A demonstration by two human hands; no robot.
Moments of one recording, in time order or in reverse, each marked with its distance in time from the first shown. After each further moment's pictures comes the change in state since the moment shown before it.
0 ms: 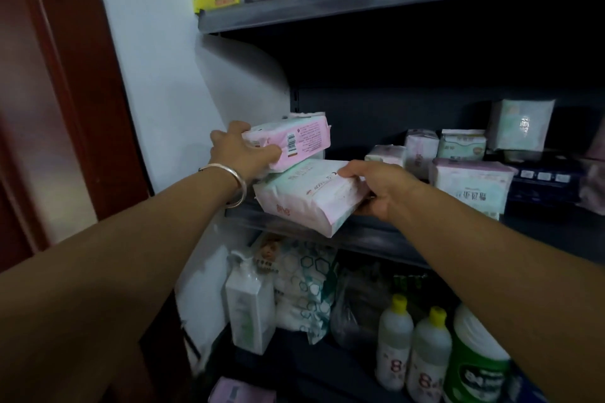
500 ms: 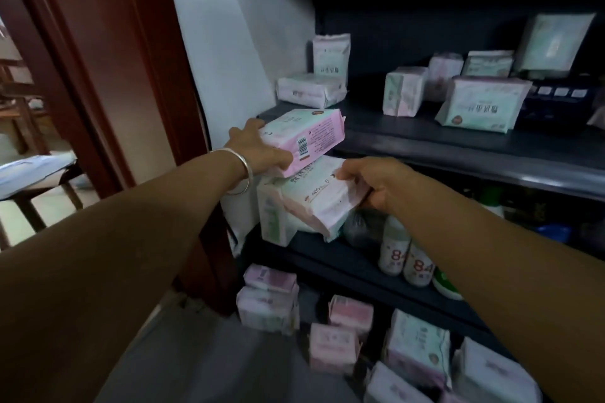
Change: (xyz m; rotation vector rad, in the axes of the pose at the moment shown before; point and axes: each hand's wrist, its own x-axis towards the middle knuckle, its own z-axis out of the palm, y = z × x) left_hand -0.126 -0.058 -0.027 0.201 -0.303 -0.243; right_hand -0.090 0.102 0.008 -0.175 -0.077 0.214
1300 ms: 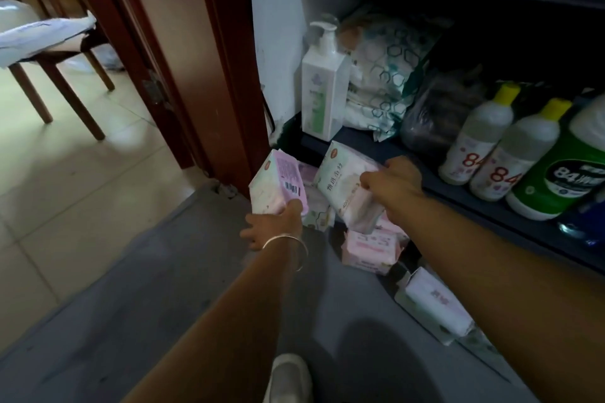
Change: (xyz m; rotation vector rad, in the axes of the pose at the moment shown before) left_hand -0.108 -0.218 0.190 -0.414 0.279 -0.953; right_hand 0.053 0.207 0.050 -0.518 0.234 0.015
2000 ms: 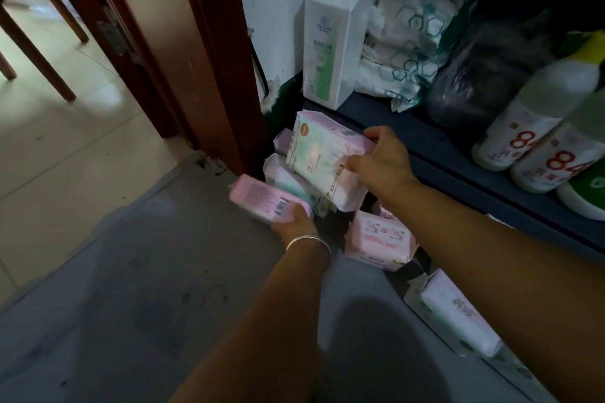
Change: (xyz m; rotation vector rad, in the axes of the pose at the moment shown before) left_hand 0.047 -0.036 0.092 -0.607 -0.035 -0.292; right_hand 0.057 0.022 0.055 -0.020 -0.130 -0.234
